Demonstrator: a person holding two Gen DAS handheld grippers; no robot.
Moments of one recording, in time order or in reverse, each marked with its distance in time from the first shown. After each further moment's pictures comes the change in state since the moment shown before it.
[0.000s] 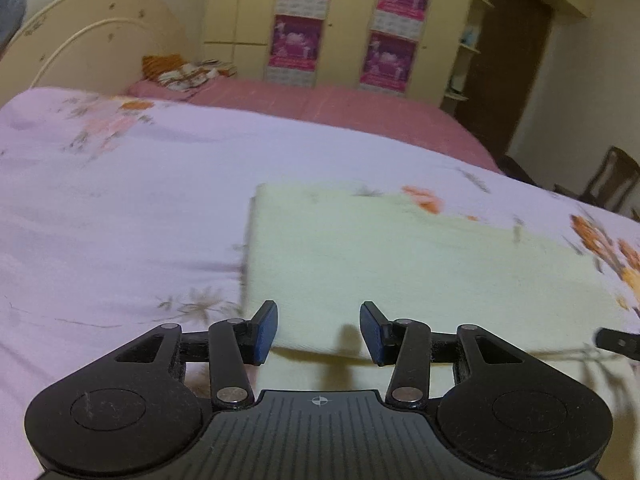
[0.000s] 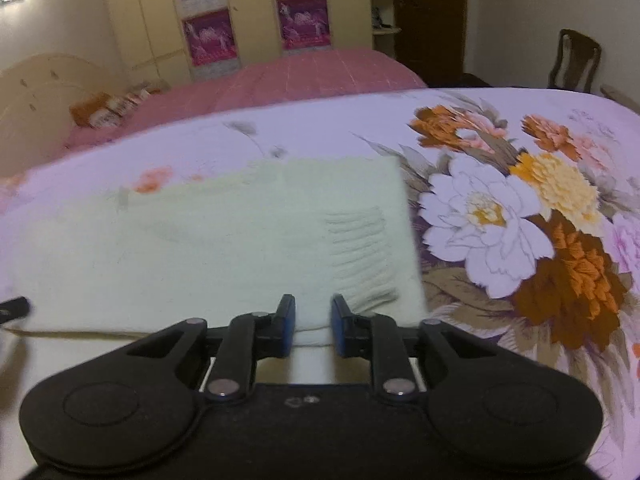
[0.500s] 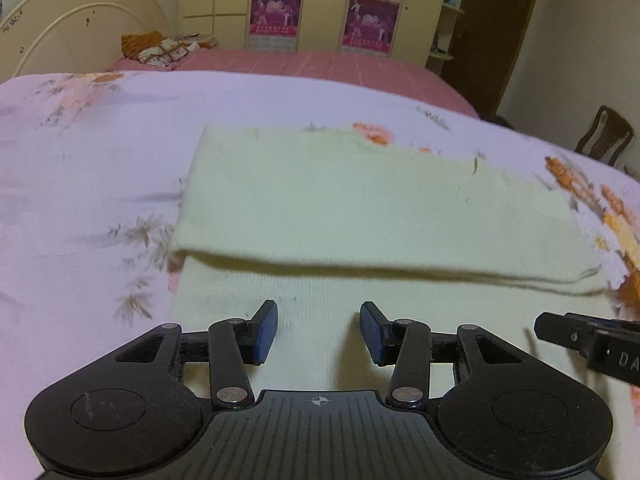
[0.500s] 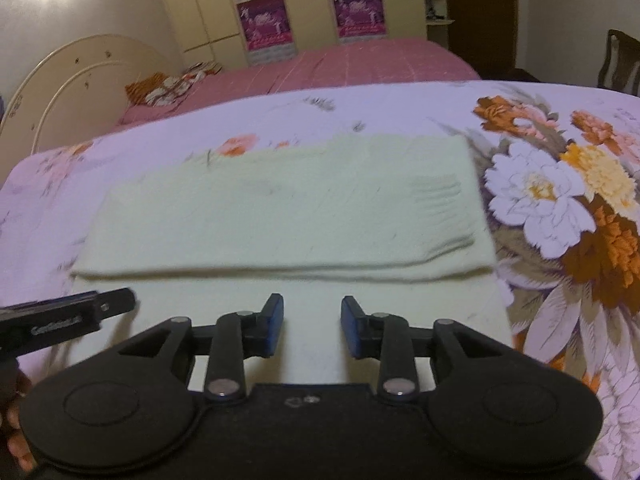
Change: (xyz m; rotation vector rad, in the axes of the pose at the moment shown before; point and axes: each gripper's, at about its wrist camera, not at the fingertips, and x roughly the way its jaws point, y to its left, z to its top) left arm -0.008 -0.045 -0.036 0.042 0.112 0.004; right arm -0.021 0.031 -0.026 -0.072 0.071 0.130
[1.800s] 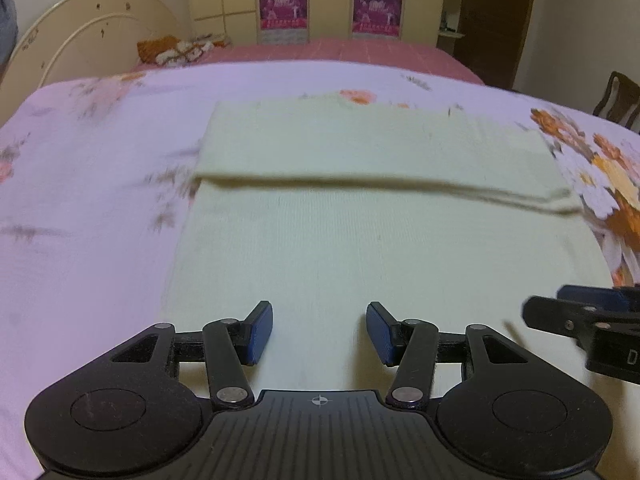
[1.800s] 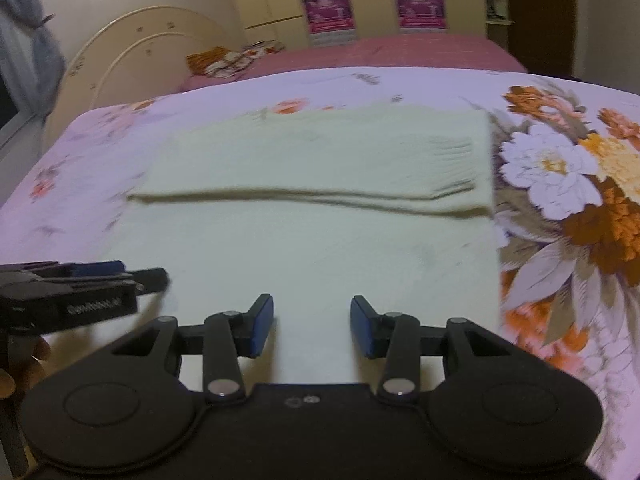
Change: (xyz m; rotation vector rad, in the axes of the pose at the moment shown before) left arm -0.069 -0.037 -0.056 0.052 0.041 0.104; right arm -0.046 -0.020 -0.045 -0.124 0.041 0.164
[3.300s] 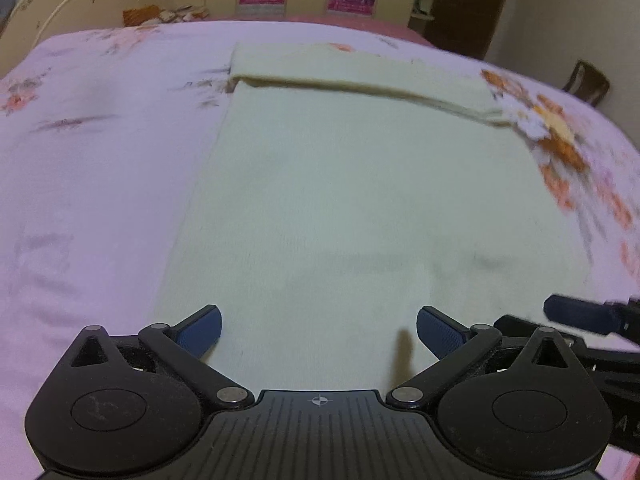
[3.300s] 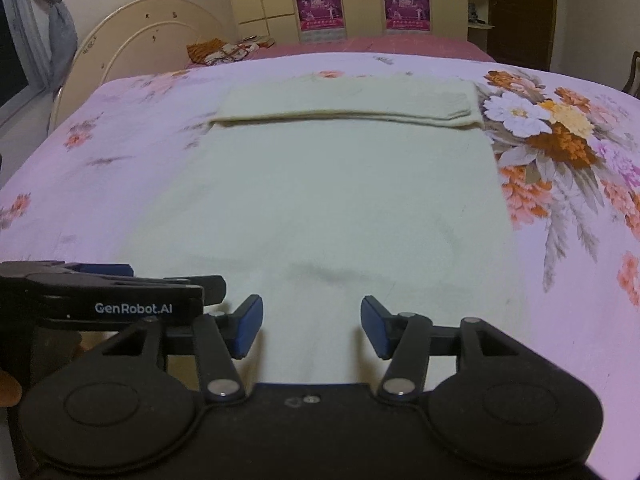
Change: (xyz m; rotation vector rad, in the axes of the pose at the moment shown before) left arm -0.093 0.050 -0.112 0.021 0.061 -0.125; right arm -0.092 0.107 -0.111 0.000 0.003 -0.108
